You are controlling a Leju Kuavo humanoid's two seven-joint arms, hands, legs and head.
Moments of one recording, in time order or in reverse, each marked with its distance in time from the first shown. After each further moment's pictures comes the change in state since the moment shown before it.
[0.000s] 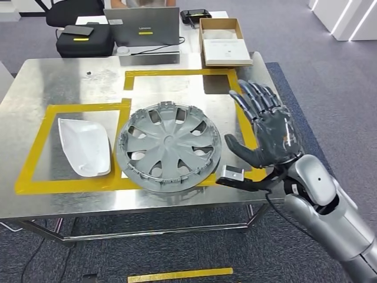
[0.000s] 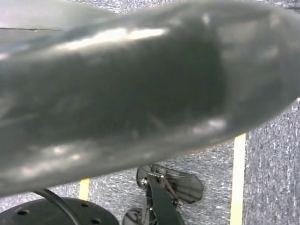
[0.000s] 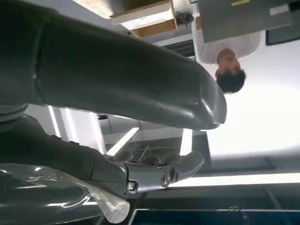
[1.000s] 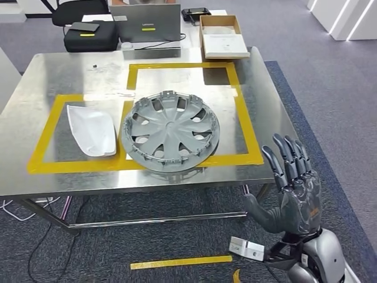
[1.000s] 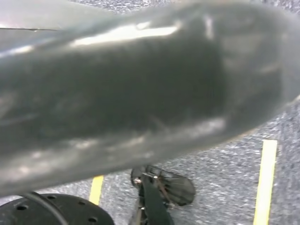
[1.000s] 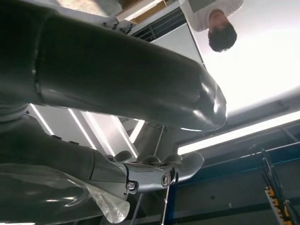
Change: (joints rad) left arm -0.002 -0.012 0.028 0.000 0.028 0.040 0.008; right arm 0.503 0.085 -0.197 -0.281 0.122 -0.260 -0.084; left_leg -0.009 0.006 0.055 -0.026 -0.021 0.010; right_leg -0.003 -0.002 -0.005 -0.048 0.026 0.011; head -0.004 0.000
